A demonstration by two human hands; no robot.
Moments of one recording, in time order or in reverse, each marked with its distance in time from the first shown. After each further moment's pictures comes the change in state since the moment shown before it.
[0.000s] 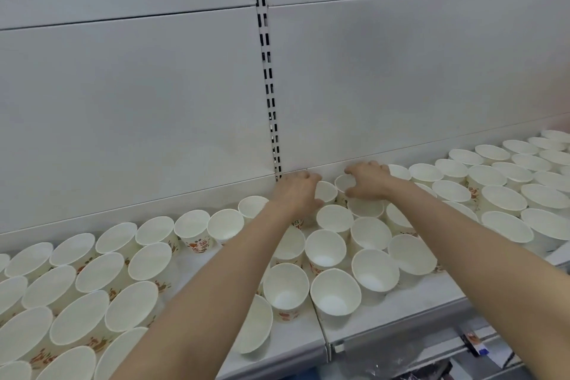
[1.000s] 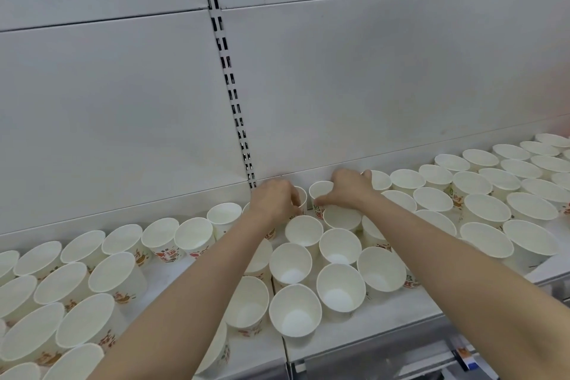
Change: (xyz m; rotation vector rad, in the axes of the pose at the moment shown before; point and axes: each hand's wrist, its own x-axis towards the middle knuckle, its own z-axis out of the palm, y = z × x) left_hand 0.009 0.021 0.001 -0.074 0.096 -0.160; right_hand 0.014 0.017 0.012 0.101 0.130 0.020
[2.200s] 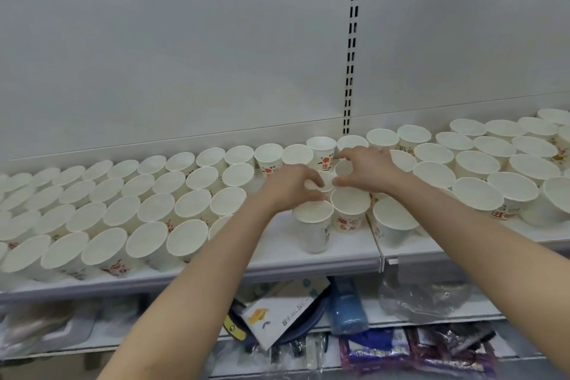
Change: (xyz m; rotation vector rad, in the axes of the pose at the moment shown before) left_hand -0.186 -0.108 -0.043 -0.235 -0.169 -0.035; right_hand -0.128 -0.153 0.018 0.002 -0.096 -0.291
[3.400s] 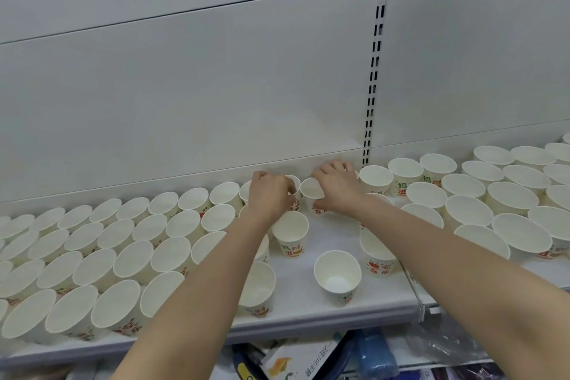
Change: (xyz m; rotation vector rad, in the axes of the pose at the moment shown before) left_hand 0.053 -0.089 -0.027 0.363 0.274 -0.121; right_hand 0.097 -0.057 0.046 -0.228 0.133 -0.190
